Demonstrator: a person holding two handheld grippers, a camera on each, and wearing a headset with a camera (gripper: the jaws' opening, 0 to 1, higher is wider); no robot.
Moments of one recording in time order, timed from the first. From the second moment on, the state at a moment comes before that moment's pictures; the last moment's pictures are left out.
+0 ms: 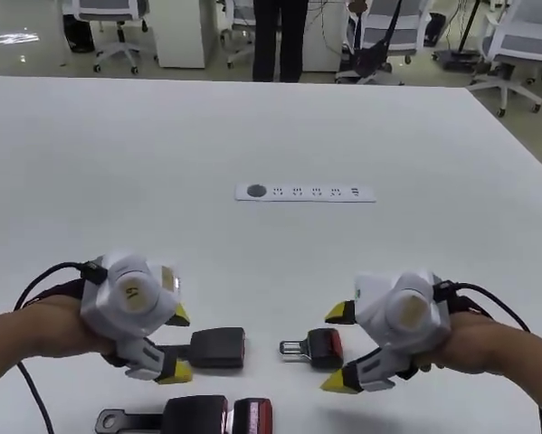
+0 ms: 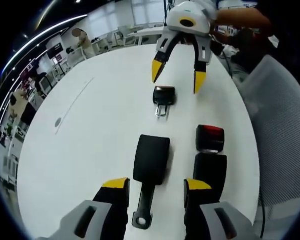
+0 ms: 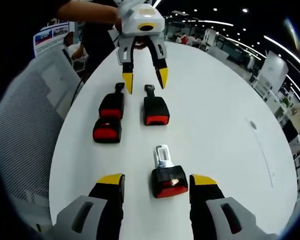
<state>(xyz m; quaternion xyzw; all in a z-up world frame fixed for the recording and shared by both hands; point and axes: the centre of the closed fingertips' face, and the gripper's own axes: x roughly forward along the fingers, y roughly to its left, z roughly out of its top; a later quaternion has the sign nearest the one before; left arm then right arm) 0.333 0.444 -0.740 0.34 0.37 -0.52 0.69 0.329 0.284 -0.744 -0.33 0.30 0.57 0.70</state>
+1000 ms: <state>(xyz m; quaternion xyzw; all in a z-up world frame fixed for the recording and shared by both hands) 0.345 0.438 -0.769 0.36 0.38 -0.55 0.65 0.349 0.272 -0.776 -0.35 0.31 0.56 0.68</state>
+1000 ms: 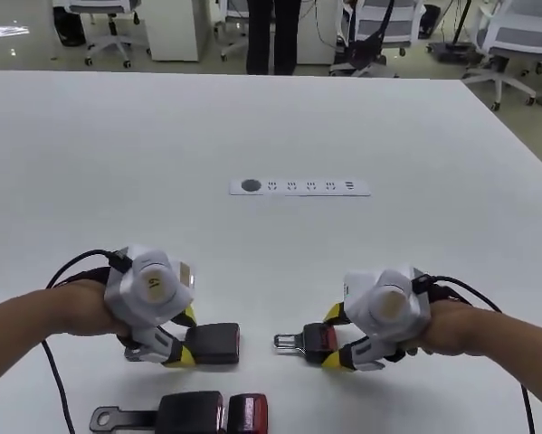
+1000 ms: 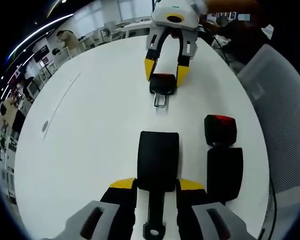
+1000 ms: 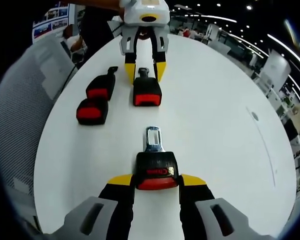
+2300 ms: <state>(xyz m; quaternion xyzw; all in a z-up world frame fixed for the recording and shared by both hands) 0.348 0.439 -0.776 0.37 0.38 -0.56 0.64 0.348 0.287 -0.774 -0.36 0.30 0.57 0.67</state>
